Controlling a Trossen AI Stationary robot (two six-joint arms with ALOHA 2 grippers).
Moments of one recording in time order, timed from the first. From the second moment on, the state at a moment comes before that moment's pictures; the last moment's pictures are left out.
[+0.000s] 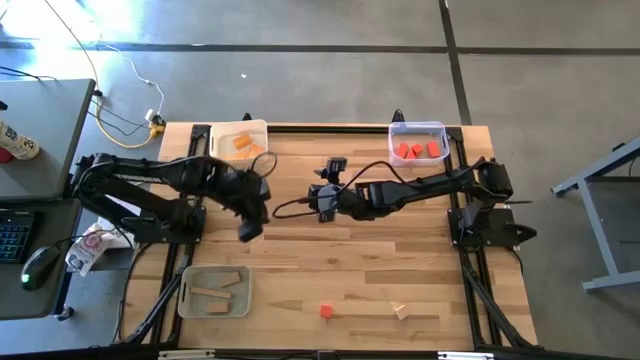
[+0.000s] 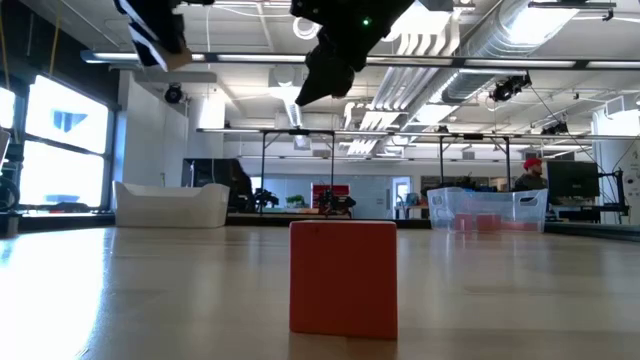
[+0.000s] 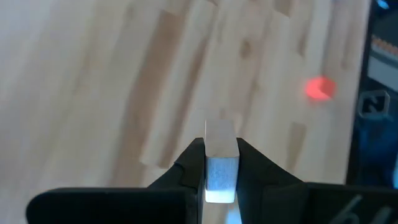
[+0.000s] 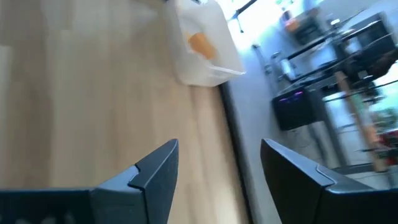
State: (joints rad) left arm 0.07 1.17 1.09 -0.94 0.07 -0.41; right arm 0.09 1.81 1.41 -0.26 0.73 -0.38
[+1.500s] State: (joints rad) left arm -0.70 1.17 0.82 -0.84 -0.07 -1.10; right arm 0.37 1.81 1.41 -0.60 -0.01 0.41
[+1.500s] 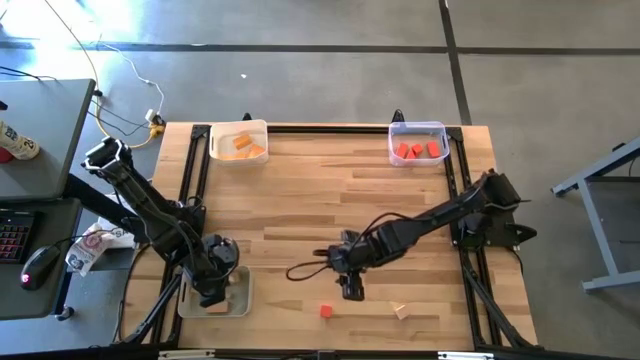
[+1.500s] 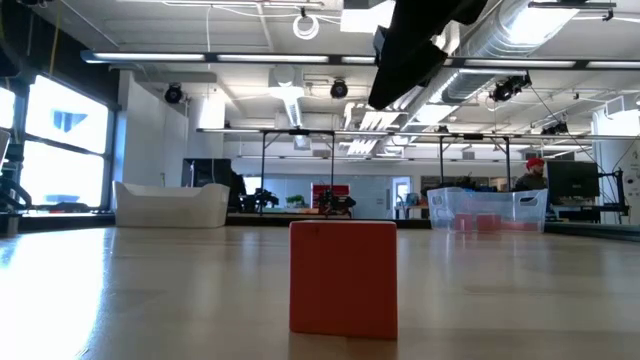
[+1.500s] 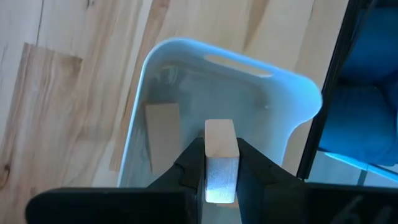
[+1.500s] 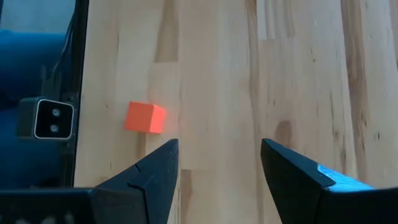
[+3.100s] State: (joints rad) left arm -0.65 1.17 0.78 -0.81 0.00 -1.12; right arm 0.52 2.03 1.41 -0.23 0.05 0.36
